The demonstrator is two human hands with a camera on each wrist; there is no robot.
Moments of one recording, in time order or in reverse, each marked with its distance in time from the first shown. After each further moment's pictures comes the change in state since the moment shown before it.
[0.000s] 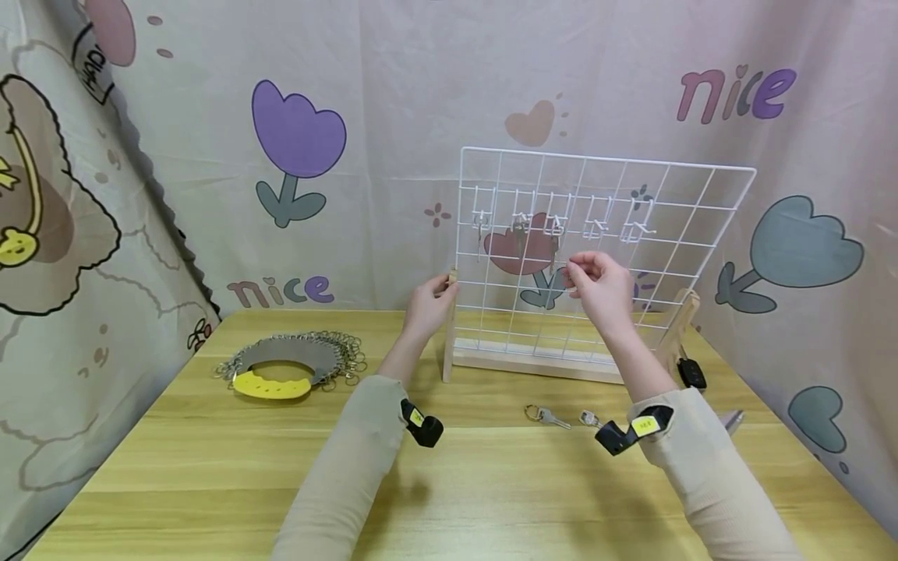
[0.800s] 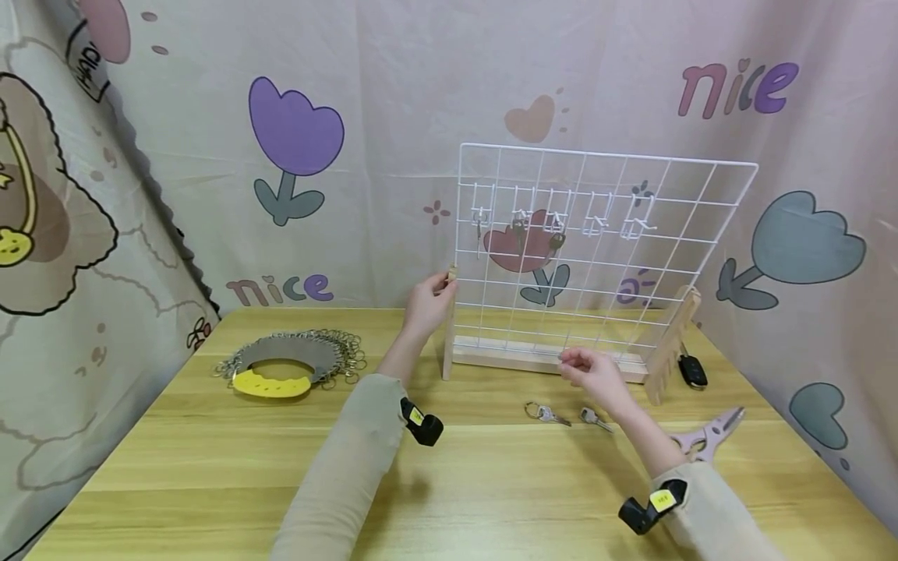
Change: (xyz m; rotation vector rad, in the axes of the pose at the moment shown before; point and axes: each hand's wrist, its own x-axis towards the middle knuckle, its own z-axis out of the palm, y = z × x) left_hand 0.002 -0.001 0.001 -0.037 -0.003 -0.012; right_hand -0.080 0.098 -0.008 -0.129 -0.398 0.168
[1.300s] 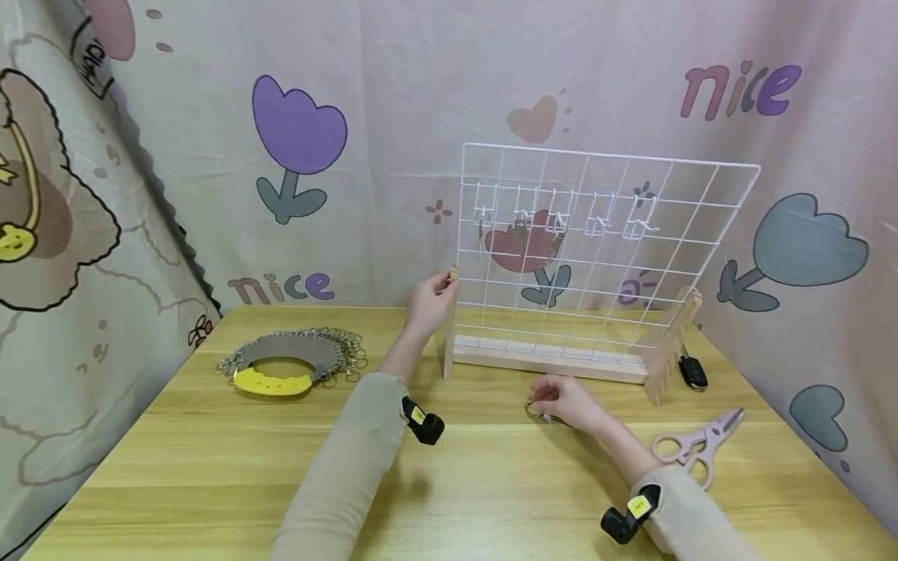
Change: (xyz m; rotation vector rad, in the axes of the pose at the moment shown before) left_hand 0.000 0.000 -0.001 0.013 -0.004 -0.004; right_hand -0.006 0.016 0.036 -0.082 -0.296 -0.043
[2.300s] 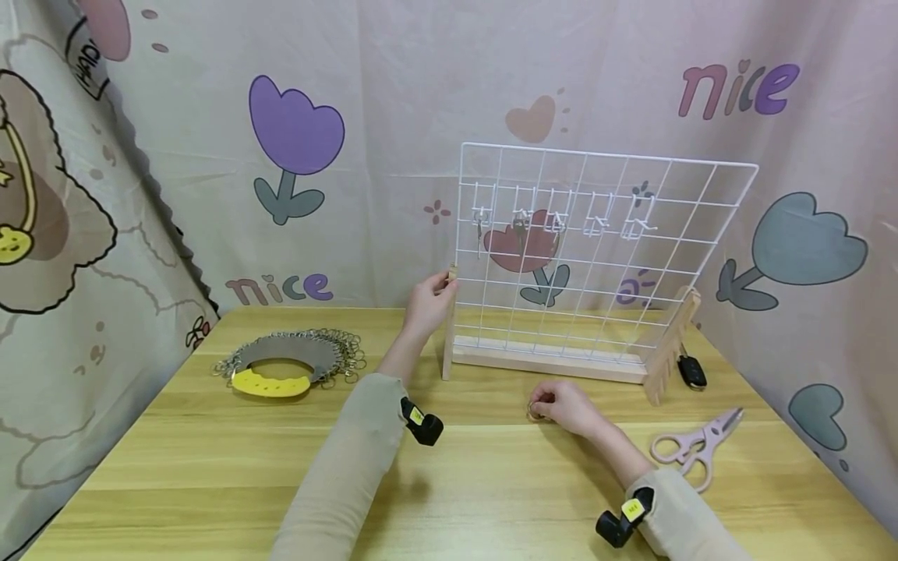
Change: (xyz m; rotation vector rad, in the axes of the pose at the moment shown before) left_hand 0.000 0.002 0.001 -0.008 -0.006 -0.026; right_hand -0.002 0.000 0.008 -0.102 0.018 -0.024
